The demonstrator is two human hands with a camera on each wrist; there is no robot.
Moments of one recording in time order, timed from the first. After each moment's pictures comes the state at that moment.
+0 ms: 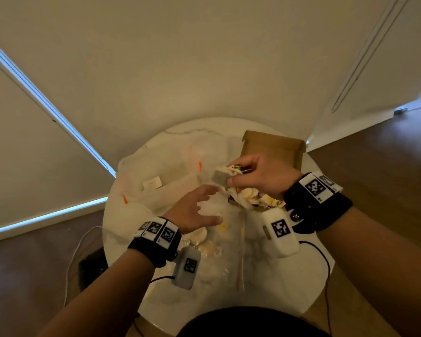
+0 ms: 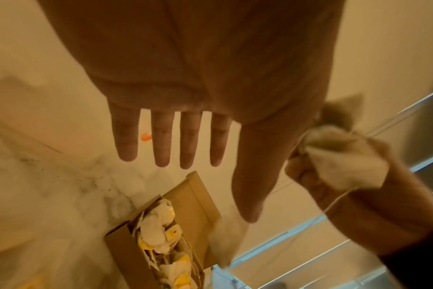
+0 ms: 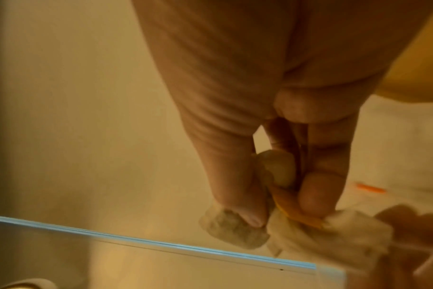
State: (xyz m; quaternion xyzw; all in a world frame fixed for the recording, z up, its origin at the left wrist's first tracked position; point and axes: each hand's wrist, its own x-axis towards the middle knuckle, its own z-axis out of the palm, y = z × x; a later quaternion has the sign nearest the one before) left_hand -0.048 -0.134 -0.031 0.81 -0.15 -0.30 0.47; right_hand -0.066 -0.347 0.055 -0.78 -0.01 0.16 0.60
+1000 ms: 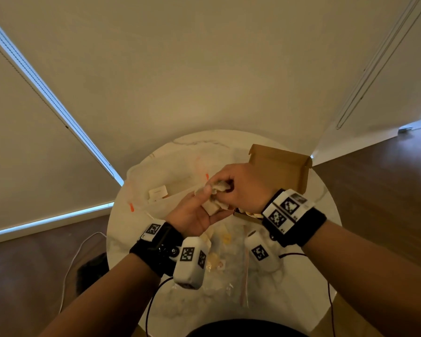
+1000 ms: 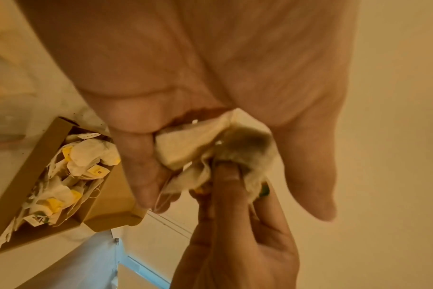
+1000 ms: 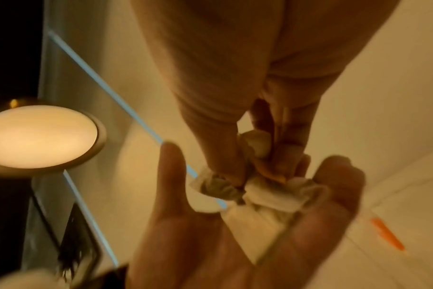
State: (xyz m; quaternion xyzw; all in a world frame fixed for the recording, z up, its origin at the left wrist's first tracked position) left_hand -0.042 -0.136 -0.007 0.45 -0.01 -0.35 0.82; right_hand -0.048 -0.298 0.055 -0.91 -0.16 0.03 0.38
